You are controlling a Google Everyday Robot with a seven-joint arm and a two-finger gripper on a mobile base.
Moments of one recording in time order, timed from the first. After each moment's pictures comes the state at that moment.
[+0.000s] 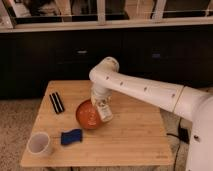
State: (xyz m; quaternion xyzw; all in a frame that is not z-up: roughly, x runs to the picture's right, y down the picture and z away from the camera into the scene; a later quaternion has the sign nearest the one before) arm -0.029 0.078 0.777 -0.11 -0.27 -0.78 0.56
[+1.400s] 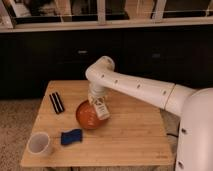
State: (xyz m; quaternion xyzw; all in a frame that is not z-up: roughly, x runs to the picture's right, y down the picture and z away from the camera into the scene) arm -0.047 0.073 0.794 -0.12 -0.27 -0.78 0.56
